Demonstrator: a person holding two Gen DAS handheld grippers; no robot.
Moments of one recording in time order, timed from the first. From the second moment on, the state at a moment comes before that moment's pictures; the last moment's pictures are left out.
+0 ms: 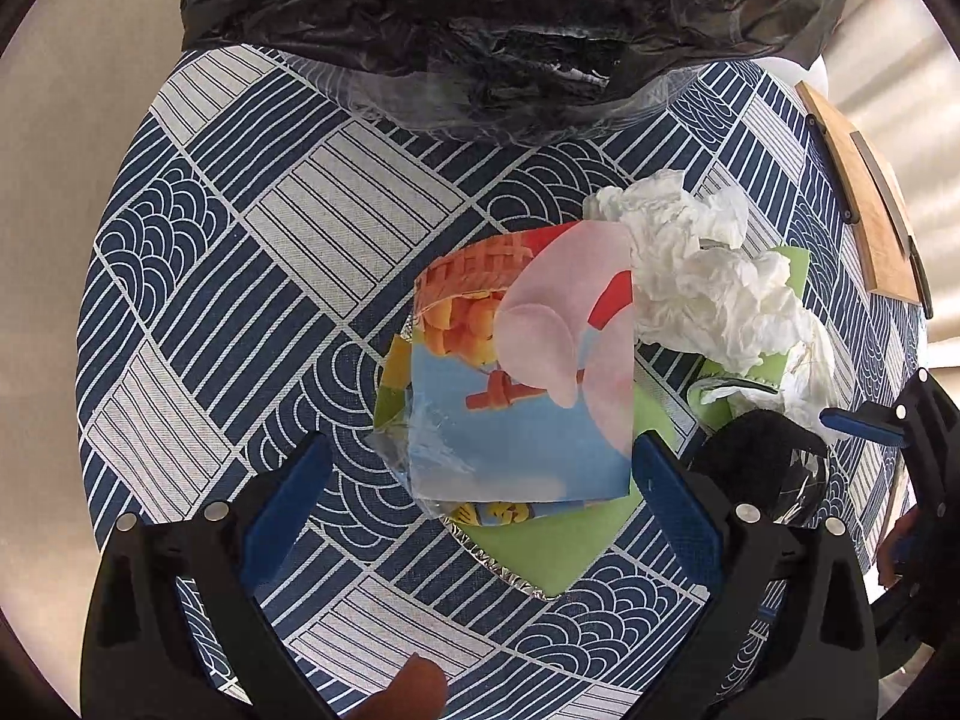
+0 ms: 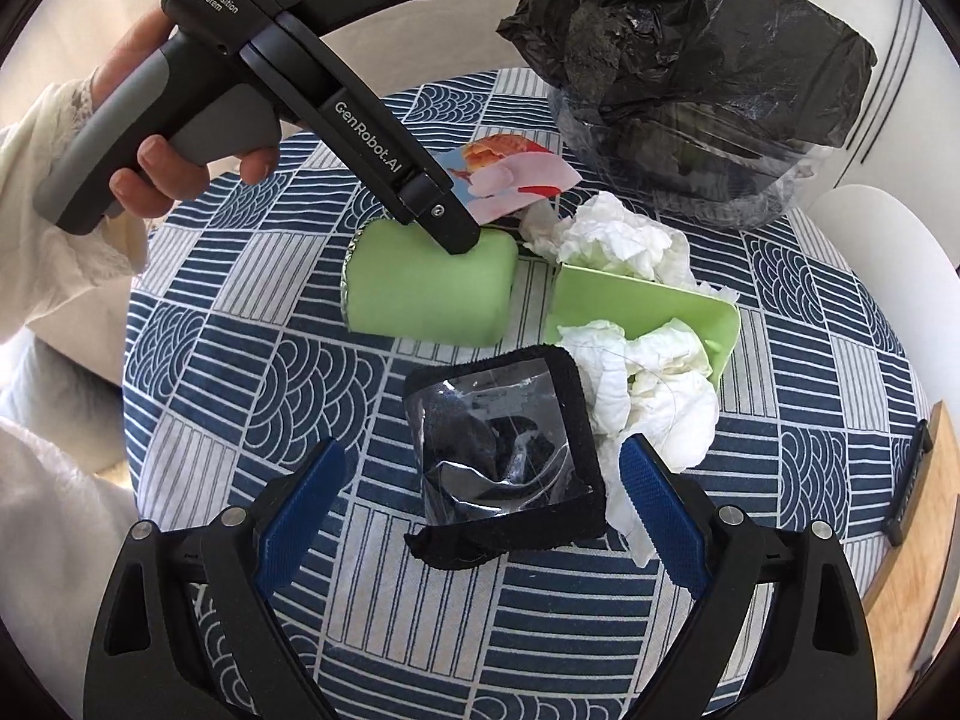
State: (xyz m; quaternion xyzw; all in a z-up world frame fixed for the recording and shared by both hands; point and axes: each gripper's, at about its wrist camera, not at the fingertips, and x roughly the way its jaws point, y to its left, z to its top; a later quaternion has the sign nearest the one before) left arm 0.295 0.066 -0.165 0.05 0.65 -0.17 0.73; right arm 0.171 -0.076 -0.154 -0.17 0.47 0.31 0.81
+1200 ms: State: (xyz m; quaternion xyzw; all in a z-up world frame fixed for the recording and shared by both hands) left arm 0.279 0.106 -0.154 -0.09 0.68 -0.19 0.71; right arm 0.146 -0.103 -0.128 -0.13 0.46 0.29 0.83
